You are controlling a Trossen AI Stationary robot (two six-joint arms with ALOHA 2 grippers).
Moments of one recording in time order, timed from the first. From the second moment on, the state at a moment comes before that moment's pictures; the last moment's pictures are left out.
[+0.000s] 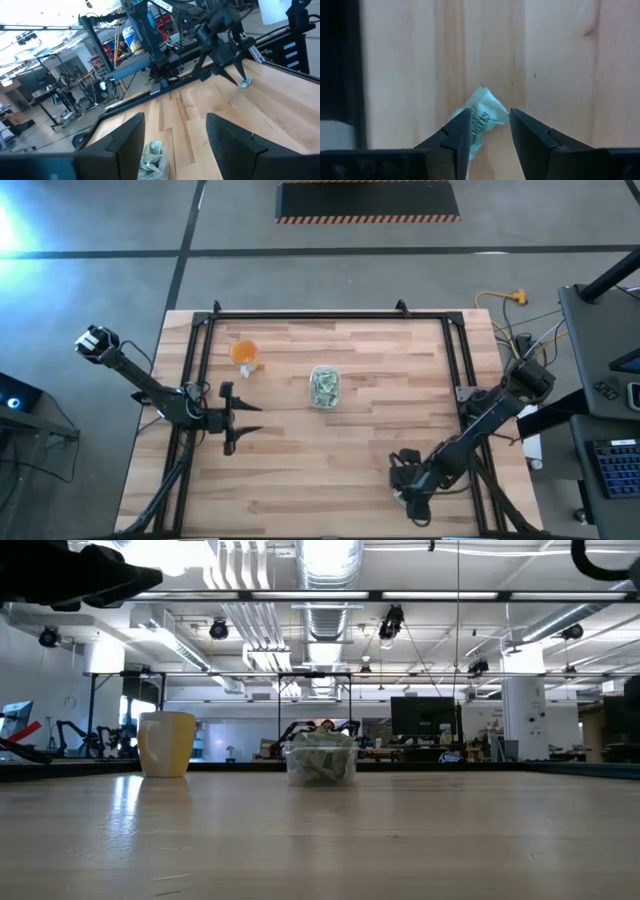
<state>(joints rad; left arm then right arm) -0.62 0.68 0.14 0.59 -0.64 0.41 0.79 1.65 0.85 -0.35 0.03 0.88</state>
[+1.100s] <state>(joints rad) -0.61 0.68 0.13 0.60 -0.64 0.39 0.65 1.69 0.98 -0.30 0.81 0.16</state>
